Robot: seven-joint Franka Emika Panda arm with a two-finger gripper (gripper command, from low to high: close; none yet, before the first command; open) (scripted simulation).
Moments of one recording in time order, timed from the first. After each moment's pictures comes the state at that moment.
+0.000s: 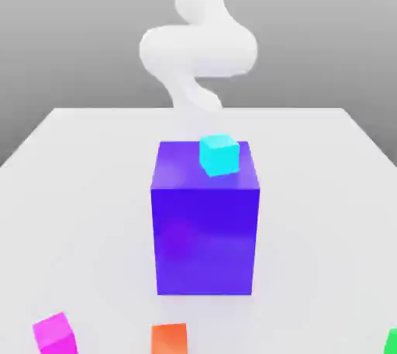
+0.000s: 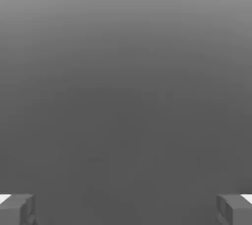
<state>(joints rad) -0.03 -0.71 0.00 -2.30 0.00 2.33 0.84</state>
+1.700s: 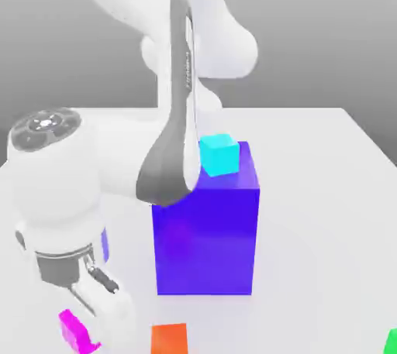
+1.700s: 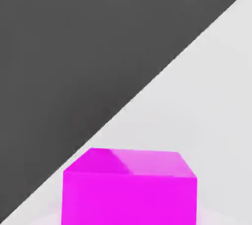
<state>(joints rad) -0.16 0.37 0.02 -2.23 0.00 2.59 1.18</state>
